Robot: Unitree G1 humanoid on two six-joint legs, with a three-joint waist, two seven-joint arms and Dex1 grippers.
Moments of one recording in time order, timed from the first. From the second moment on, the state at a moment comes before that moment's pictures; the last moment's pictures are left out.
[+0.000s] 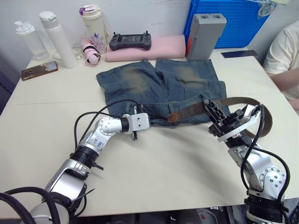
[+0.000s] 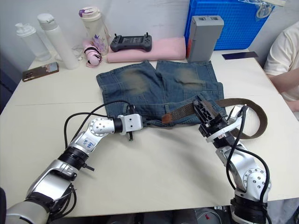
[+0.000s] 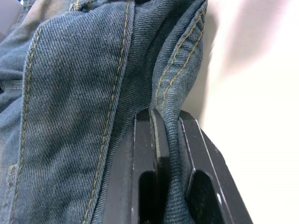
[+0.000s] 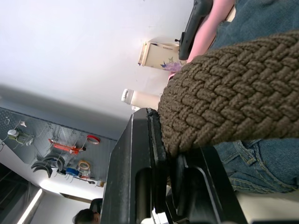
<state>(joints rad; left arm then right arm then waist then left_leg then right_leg) -0.70 0.45 -0.37 0.50 0.12 -0.29 -0.68 -0.17 -0.30 -0.33 -0.31 1.82 0.65 -0.08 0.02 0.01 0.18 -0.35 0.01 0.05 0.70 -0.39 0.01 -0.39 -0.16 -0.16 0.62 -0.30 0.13</state>
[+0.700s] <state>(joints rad) -0.16 0.80 0.03 -0.05 -0.27 0.02 -0.99 -0.13 -0.43 -0.40 -0.35 1.91 0.63 -0.15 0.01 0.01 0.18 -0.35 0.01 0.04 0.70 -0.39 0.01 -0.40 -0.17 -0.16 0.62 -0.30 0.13</state>
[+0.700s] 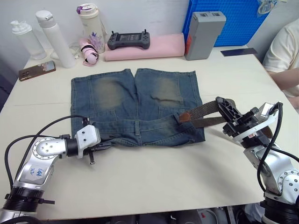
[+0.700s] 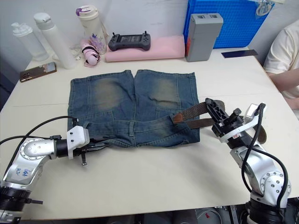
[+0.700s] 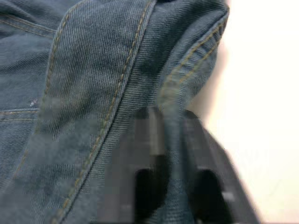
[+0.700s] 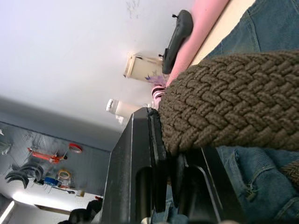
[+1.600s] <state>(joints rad) -0.38 0.53 -0.02 -0.21 -0.55 0.38 -0.93 -0.29 -0.48 -0.27 -0.14 1.42 0.71 -0.13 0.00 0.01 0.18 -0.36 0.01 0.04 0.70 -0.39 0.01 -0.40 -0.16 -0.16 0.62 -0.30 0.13</state>
